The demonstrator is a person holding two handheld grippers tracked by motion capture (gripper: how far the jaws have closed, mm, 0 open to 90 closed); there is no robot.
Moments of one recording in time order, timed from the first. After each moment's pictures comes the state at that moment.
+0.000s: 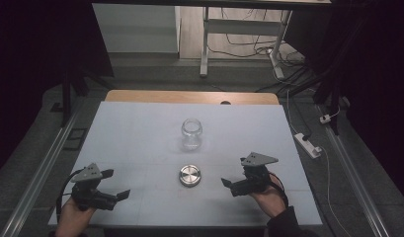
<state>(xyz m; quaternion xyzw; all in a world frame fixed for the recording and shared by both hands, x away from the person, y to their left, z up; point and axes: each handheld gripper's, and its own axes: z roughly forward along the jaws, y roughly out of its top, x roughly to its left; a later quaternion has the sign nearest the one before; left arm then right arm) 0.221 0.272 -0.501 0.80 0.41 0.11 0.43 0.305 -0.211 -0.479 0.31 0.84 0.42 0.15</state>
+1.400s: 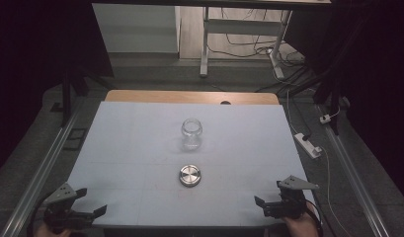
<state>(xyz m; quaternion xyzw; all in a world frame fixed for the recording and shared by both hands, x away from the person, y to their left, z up) 0.171 0.315 -0.526 0.77 0.49 0.12 0.39 0.251 -0.300 -0.495 0.43 0.80 0.38 0.17</state>
